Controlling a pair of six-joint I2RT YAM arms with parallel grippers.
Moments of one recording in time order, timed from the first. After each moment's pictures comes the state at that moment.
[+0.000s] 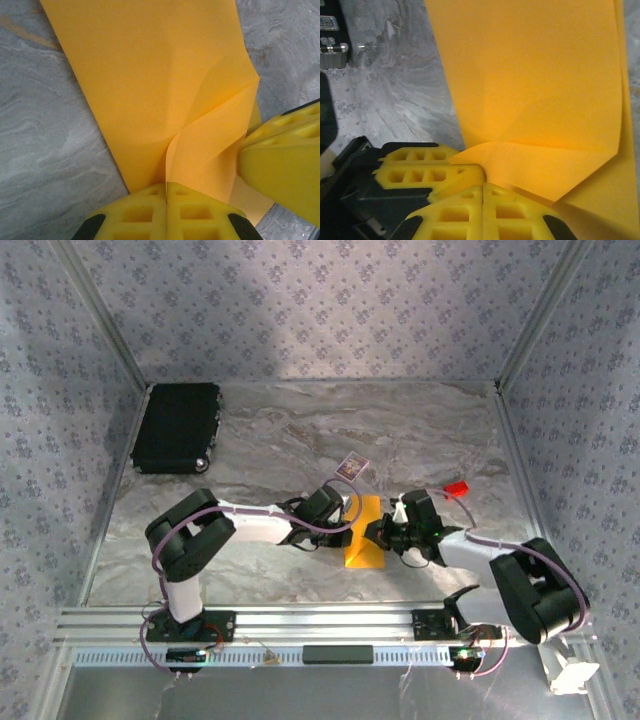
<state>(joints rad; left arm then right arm) -0.98 1.82 0.91 0.00 0.25 -0.75 0.44 1.30 0.31 0.18 -0.56 0.99</state>
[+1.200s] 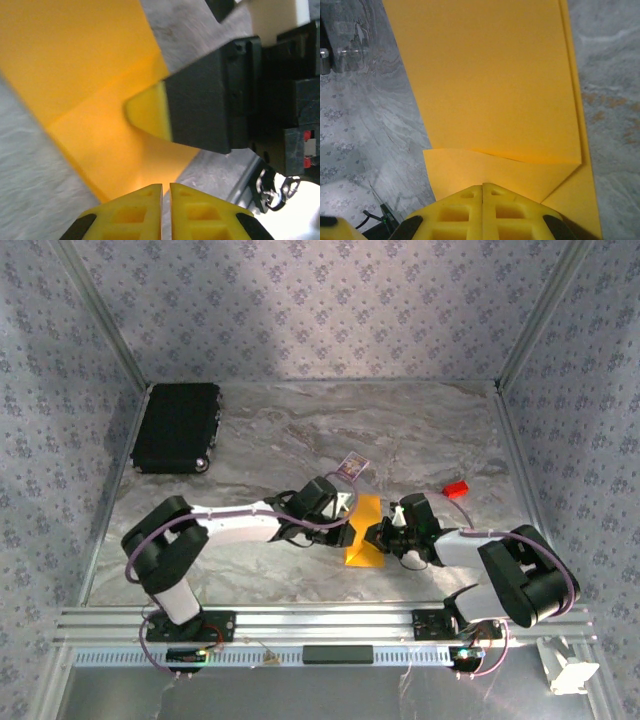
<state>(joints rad) -0.97 1.70 0.93 -0.09 0.44 -0.69 0.44 1.38 0.29 0.25 -0.53 1.00</state>
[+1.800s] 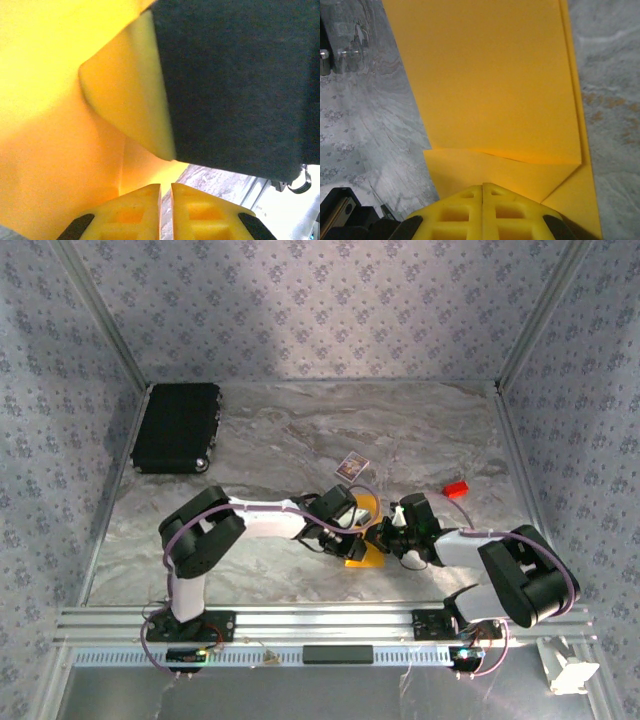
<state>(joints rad) -1.02 1.89 1.06 -0.21 0.54 -0.63 0.44 1.38 0.29 0.25 -0.53 1.00</state>
